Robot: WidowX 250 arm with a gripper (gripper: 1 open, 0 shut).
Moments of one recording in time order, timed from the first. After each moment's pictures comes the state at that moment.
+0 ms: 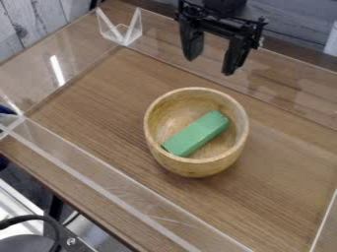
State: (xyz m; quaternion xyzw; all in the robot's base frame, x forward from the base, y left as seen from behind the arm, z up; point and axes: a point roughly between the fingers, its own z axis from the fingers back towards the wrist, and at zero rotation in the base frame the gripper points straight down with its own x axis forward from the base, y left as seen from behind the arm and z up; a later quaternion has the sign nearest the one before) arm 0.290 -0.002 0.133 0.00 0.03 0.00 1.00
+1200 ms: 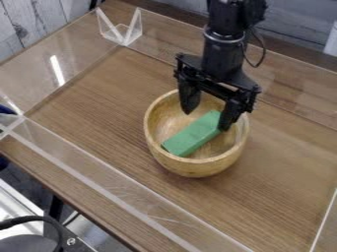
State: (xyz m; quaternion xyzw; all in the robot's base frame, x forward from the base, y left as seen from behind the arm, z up) arm 0.266 -0.016 0.074 0.01 0.05 -0.01 1.00
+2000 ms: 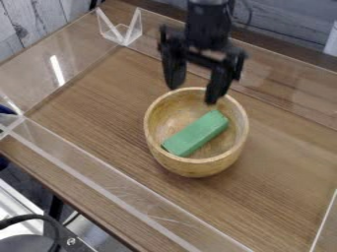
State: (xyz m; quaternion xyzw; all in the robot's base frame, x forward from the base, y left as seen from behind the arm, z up) arm 0.258 0.000 0.125 -0.01 0.06 0.01 1.00
